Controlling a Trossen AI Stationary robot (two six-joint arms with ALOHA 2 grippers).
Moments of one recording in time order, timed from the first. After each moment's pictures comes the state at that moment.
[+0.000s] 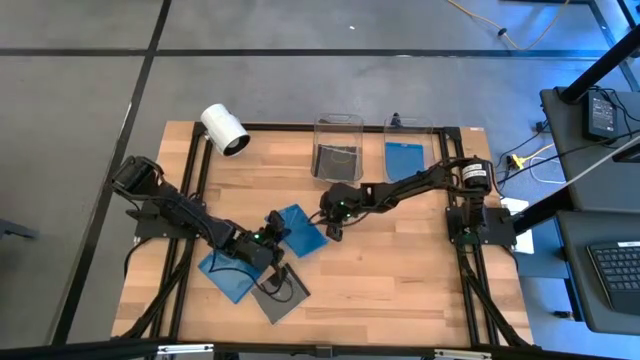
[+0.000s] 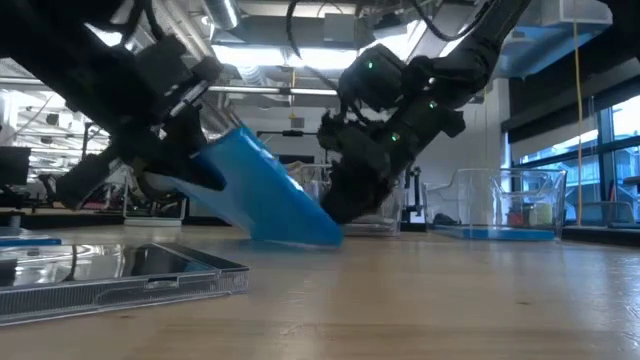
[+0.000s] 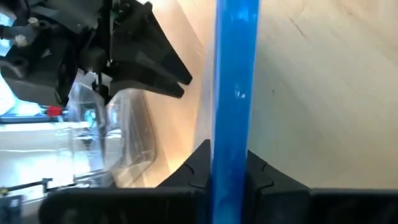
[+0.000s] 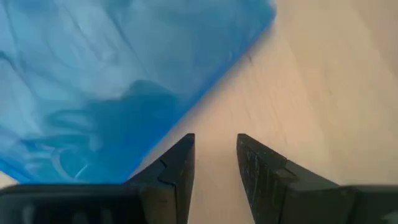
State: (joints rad) left arm -0.46 1.56 0.62 0.03 -0.77 0.54; right arm -0.06 1.96 1.00 0.17 -0.11 0.20
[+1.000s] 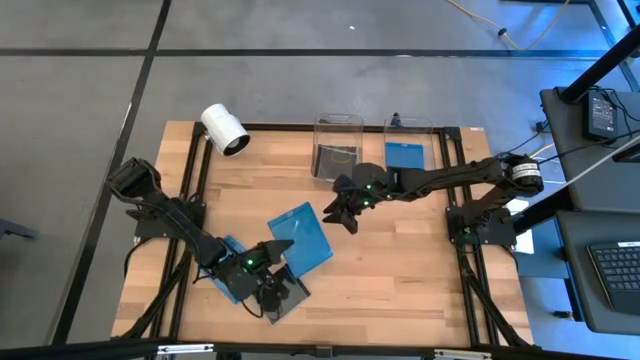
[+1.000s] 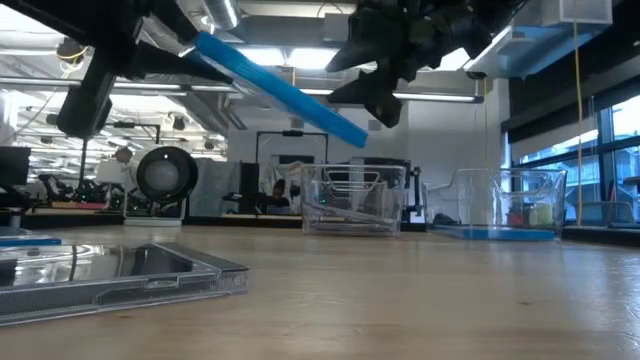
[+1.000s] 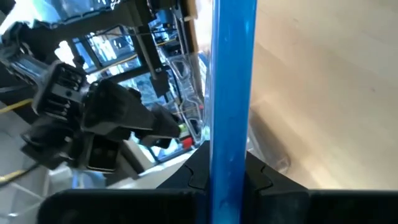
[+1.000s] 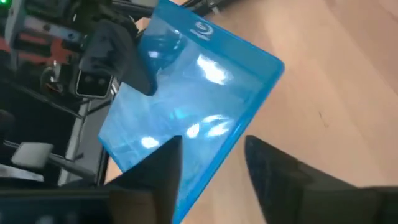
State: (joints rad) left arm -0.68 1.56 0.73 0.17 -1.15 1.23; right arm -0.05 1.57 1.00 0.04 -0.32 0.46
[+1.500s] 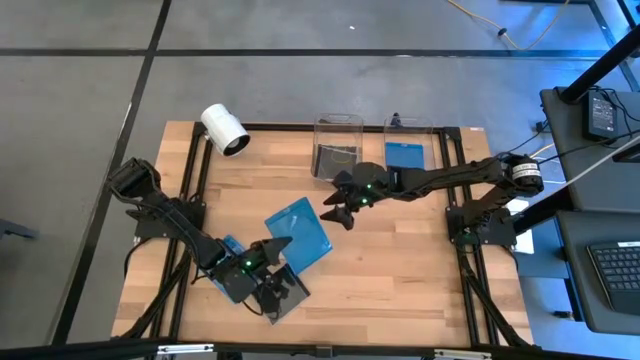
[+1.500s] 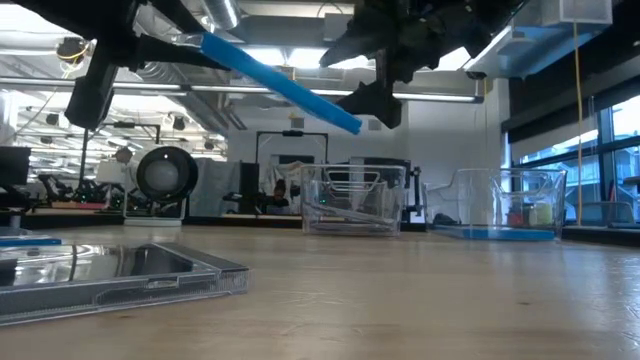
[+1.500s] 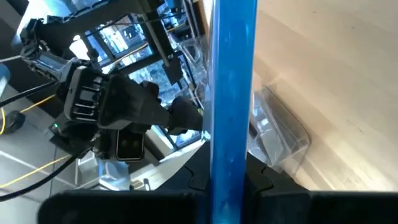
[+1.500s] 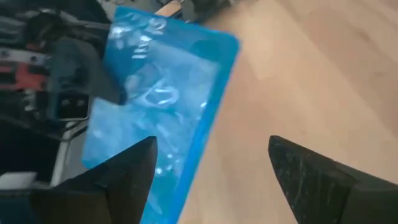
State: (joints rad) left arm -0.70 1.56 0.73 0.21 -1.25 1.34; right arm -0.05 1.57 1.00 0.05 -0.23 0.52
